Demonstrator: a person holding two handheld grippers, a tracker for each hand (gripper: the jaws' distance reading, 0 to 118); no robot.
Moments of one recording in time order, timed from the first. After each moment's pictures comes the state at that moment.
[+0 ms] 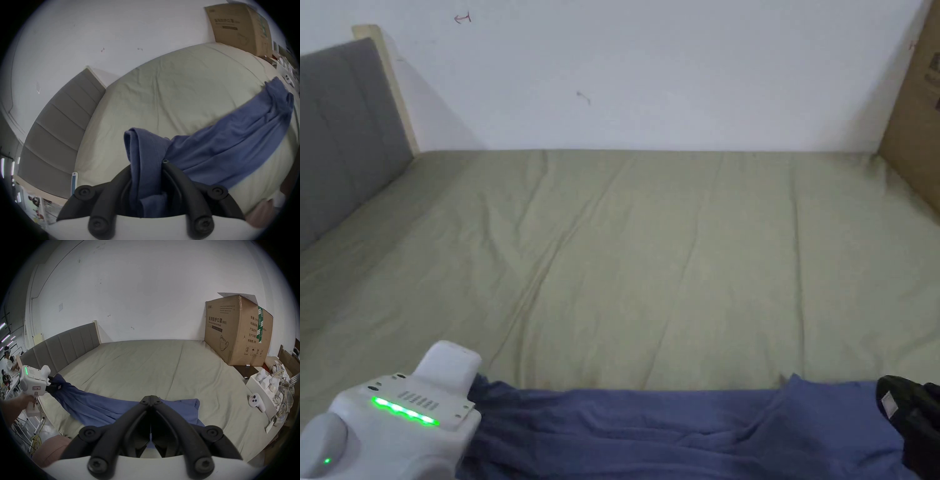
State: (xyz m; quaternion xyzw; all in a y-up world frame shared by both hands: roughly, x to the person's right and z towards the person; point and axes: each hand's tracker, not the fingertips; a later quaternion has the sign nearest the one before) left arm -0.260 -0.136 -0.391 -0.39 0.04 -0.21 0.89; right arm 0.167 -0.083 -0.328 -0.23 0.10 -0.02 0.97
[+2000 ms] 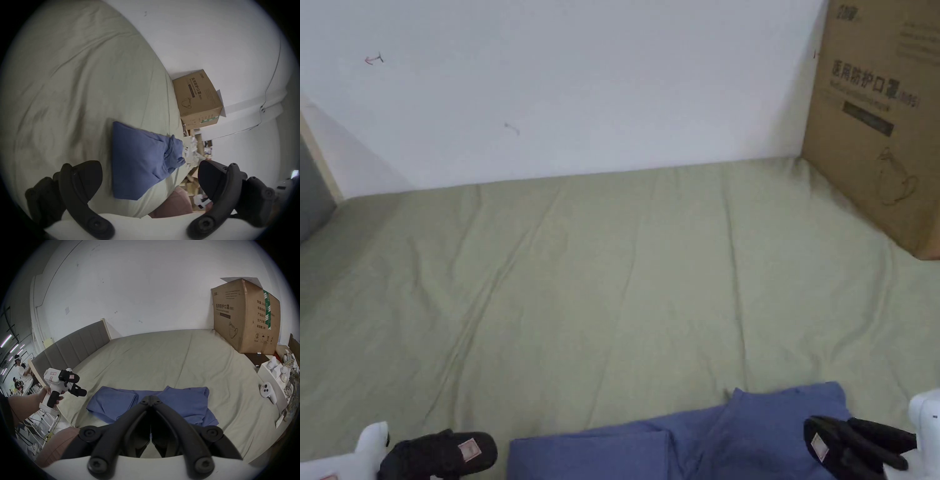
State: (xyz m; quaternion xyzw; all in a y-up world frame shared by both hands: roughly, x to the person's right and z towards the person) left arm -0.333 -0.188 -0.439 -0.45 -0.27 0.44 0.73; right arm 0.186 -0.097 -0.328 -0.27 0.16 -0.06 0.95
